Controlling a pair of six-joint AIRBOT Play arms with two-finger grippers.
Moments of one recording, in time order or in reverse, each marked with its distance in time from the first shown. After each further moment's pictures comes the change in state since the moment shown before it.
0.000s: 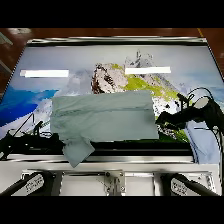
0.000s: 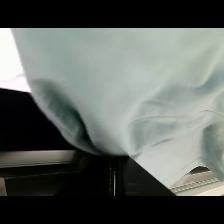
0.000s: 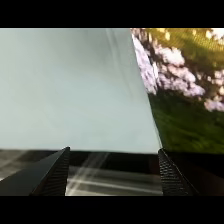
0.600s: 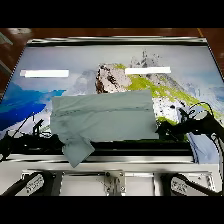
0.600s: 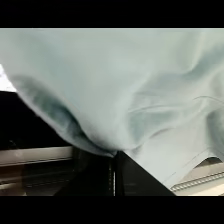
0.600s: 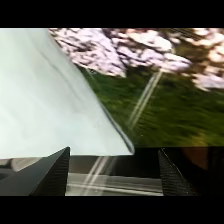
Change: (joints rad) left arm -0.006 0.056 -0.003 -0.018 -0.037 0.085; right arm -0.116 -0.051 -0.180 0.090 -0.092 -0.034
